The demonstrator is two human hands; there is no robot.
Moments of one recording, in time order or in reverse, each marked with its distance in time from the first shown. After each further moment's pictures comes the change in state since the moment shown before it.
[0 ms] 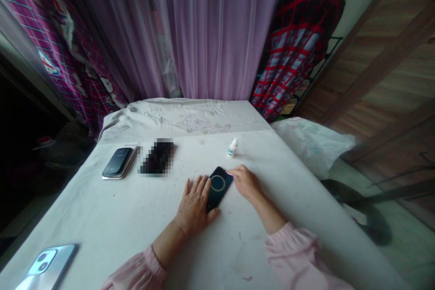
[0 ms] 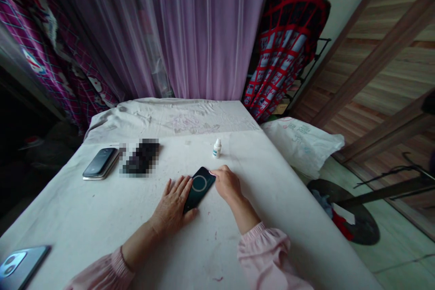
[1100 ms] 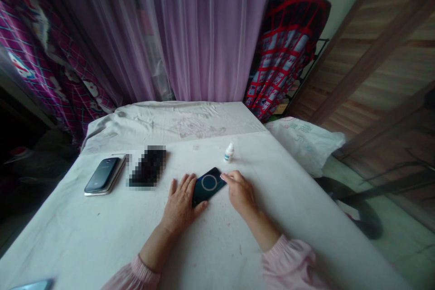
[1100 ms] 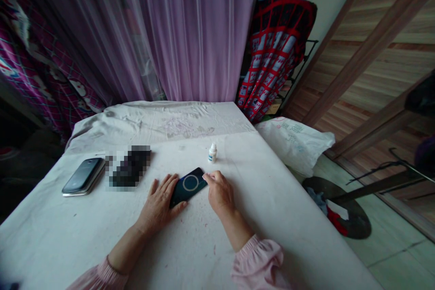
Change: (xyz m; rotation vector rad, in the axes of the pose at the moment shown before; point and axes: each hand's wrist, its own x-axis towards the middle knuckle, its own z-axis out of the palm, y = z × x) left_hand 0.019 -0.044 0.014 -0.022 0.229 -0.015; right_hand -0.011 -0.014 0.015 -0.086 0.135 -0.084
